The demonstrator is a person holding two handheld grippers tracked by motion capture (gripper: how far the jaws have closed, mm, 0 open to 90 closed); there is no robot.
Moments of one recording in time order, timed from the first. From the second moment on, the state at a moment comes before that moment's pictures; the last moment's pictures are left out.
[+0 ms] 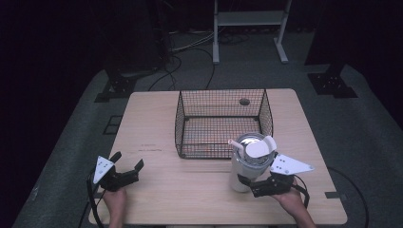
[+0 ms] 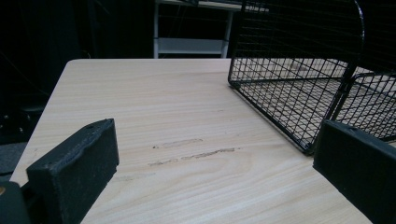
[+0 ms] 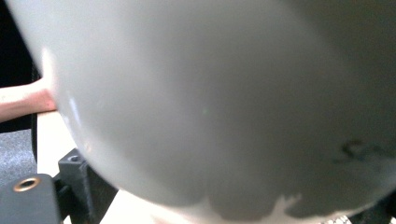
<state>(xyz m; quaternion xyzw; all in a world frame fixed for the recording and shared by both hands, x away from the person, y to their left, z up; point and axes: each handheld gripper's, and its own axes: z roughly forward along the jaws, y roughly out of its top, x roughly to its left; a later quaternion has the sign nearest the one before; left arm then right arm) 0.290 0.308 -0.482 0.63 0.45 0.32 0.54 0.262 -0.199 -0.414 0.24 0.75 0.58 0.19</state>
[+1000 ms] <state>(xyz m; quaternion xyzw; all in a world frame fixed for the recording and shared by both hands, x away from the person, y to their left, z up) 0.290 0.309 -0.482 0.63 0.45 0.32 0.55 0.331 -0.149 -0.332 0.20 0.75 0.60 0.19</state>
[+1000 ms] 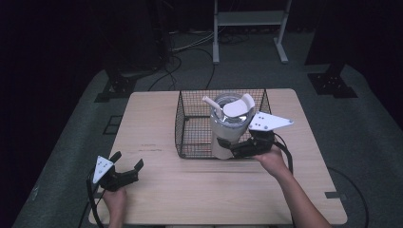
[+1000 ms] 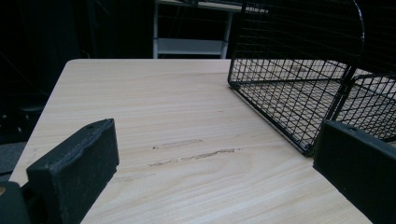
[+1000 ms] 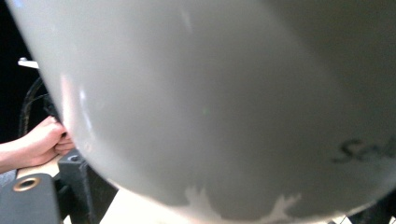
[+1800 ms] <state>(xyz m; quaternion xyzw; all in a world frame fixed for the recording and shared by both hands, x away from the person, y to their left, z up) 0.290 0.309 -0.482 0.63 0.45 0.32 0.54 0.404 -0.105 -0.315 0.21 0.77 0.58 0.19</state>
